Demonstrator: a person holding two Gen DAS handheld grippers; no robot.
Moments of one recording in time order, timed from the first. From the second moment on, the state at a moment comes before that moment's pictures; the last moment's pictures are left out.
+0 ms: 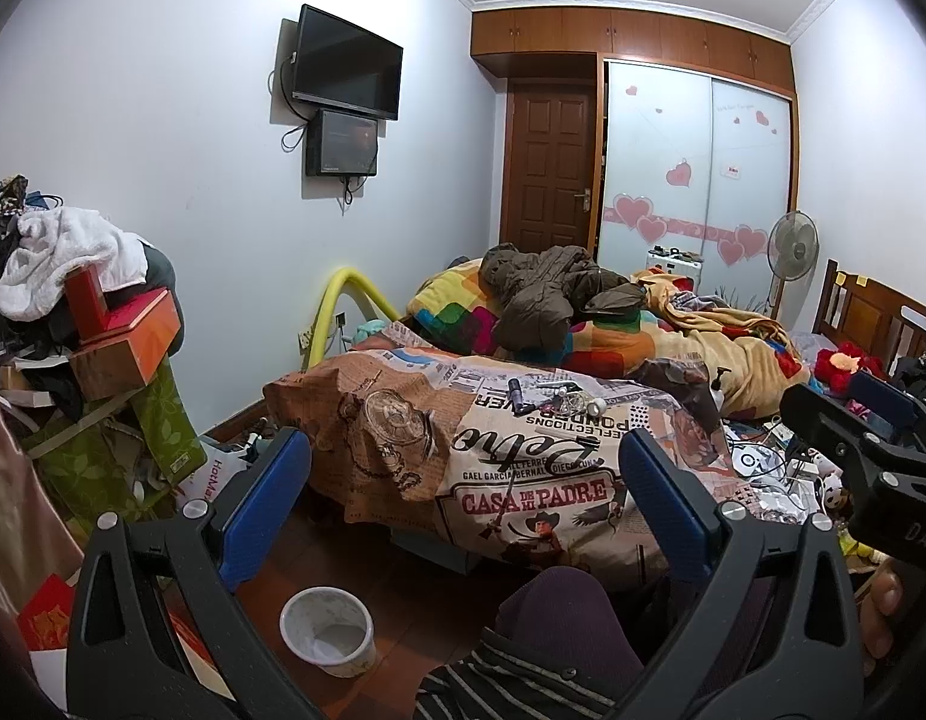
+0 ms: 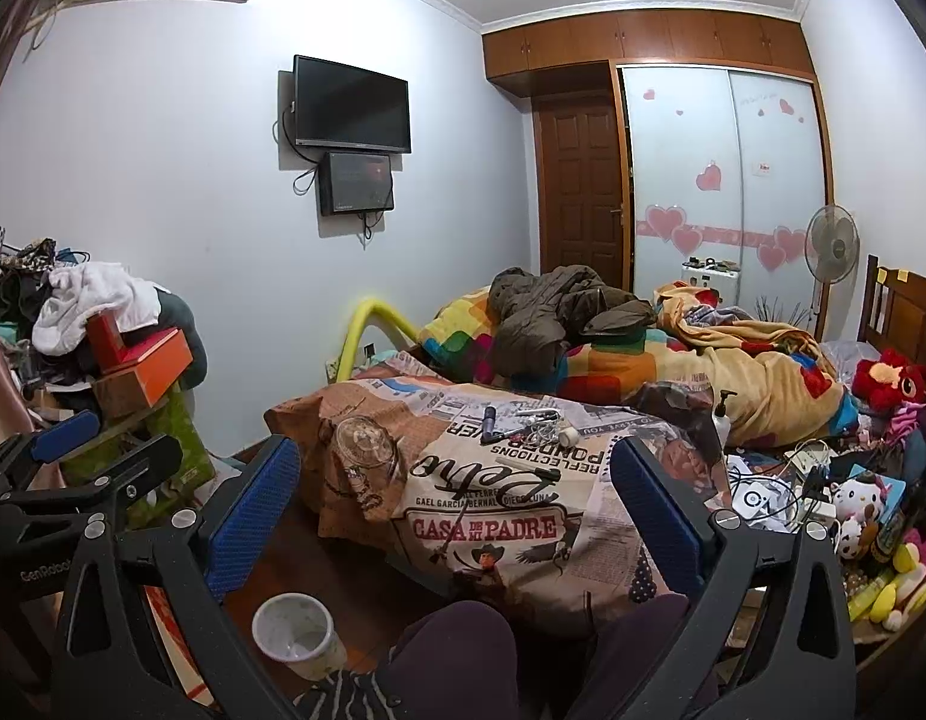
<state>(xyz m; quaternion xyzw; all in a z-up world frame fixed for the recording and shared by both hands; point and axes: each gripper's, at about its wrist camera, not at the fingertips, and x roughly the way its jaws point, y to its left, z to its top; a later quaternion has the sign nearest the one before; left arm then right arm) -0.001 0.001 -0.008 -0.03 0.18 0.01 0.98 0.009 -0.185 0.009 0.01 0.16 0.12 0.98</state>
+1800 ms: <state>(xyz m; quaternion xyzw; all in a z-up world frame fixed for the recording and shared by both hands) 0.002 -0.005 -0.016 -0.04 0.19 0.01 0.98 0.013 -0.186 0.003 0.02 0.17 0.12 0.98</state>
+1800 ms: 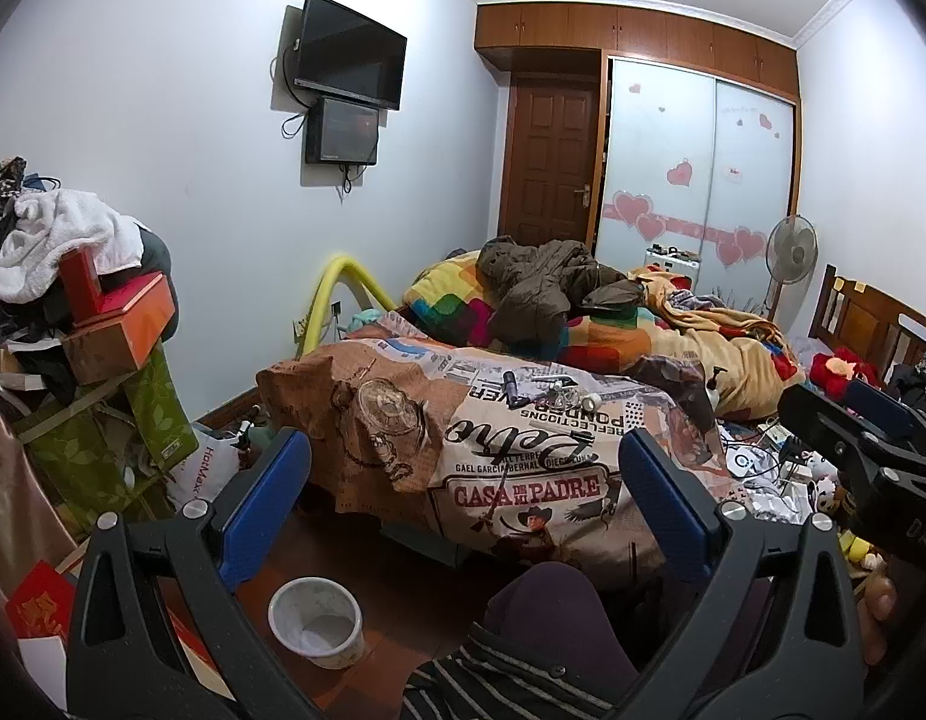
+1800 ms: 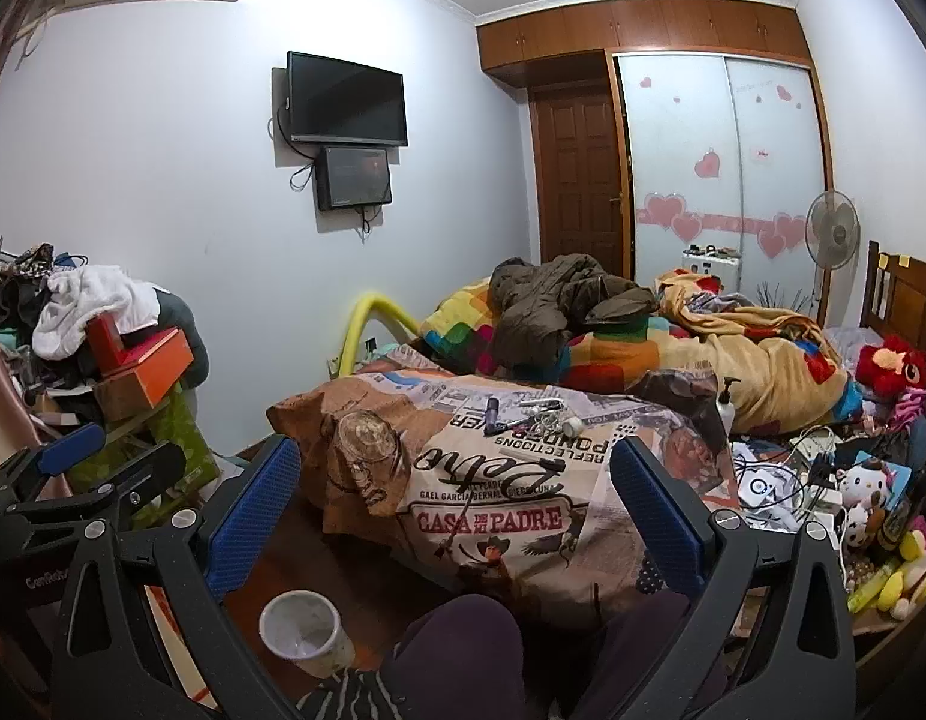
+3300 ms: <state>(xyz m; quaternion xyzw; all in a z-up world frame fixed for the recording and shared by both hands) 0.381 -0.081 -0.154 -0.02 0.37 -0.04 0.93 0.335 -0.267 -0.128 0.03 0.34 0.01 0.94</state>
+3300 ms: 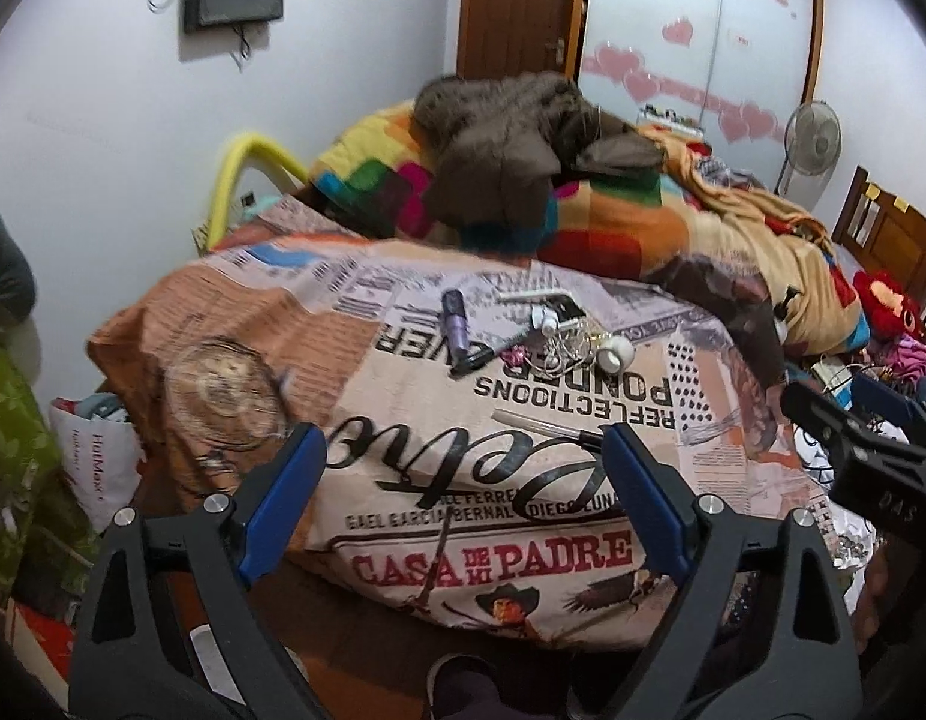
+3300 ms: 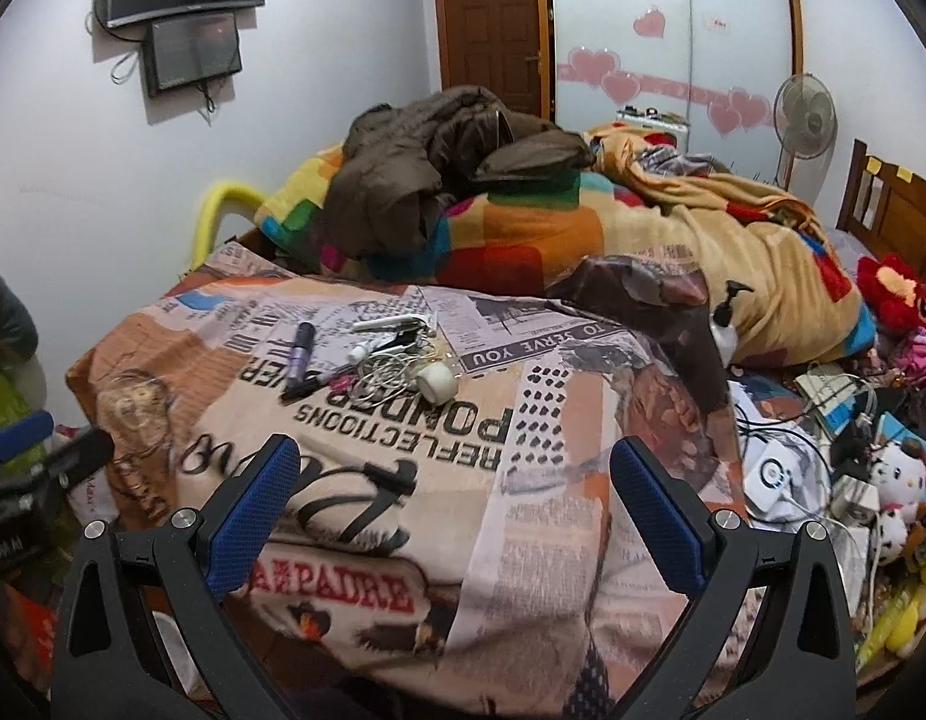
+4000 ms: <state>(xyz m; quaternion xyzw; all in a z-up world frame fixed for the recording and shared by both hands) 0.487 -0.103 -0.253 -0.06 0.44 -0.05 0.89 0.497 -0.271 -0.233 0.04 0.46 0.15 0.87</state>
